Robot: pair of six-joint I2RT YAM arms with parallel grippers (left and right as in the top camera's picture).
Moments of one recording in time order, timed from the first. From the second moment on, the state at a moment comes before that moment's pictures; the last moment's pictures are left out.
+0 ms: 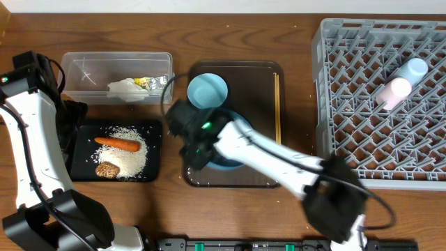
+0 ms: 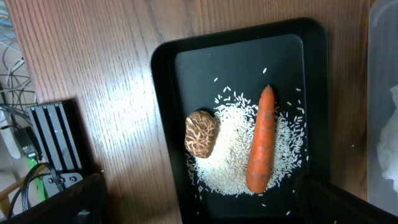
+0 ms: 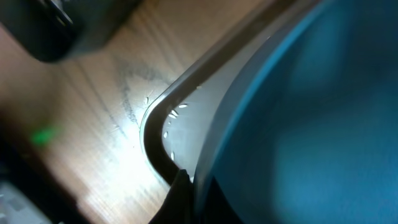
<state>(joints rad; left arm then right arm) 0.42 1.64 1.56 -1.45 -0.24 -0.97 0.95 2.00 1.66 -0.98 -0.15 0.19</state>
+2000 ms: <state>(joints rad) 0.42 1.64 1.56 -1.45 -0.24 -0.97 -0.71 1.53 1.31 -1.16 -1.38 -0.17</state>
